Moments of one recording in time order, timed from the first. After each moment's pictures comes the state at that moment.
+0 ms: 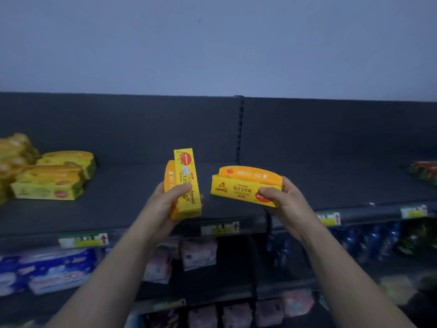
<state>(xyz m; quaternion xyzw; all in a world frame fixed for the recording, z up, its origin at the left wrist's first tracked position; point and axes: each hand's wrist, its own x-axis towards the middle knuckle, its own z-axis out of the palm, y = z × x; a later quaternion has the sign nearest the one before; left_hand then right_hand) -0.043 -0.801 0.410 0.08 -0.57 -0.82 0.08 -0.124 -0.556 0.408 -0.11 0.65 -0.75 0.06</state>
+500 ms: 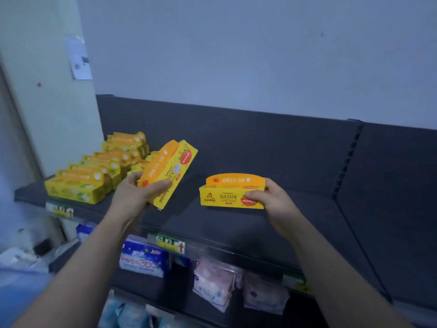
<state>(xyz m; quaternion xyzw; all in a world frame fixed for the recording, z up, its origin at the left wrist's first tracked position) 0.020 -0.985 0.424 0.27 -0.59 -0.67 0.36 -0.173 -0.771 0.417 -0.29 0.66 -0.66 0.21</state>
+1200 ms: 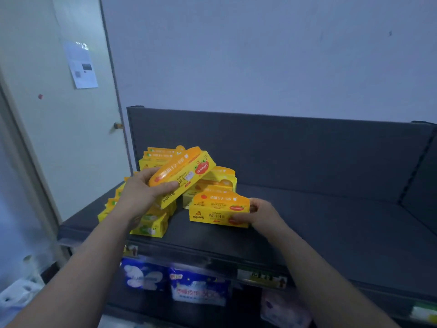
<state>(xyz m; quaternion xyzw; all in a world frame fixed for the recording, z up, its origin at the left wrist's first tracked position) 0.066 -1.187 0.441 0.23 -0.71 -0.59 0.31 -0.098 -0.976 0.392 -0.26 0.77 -0.55 0.20</state>
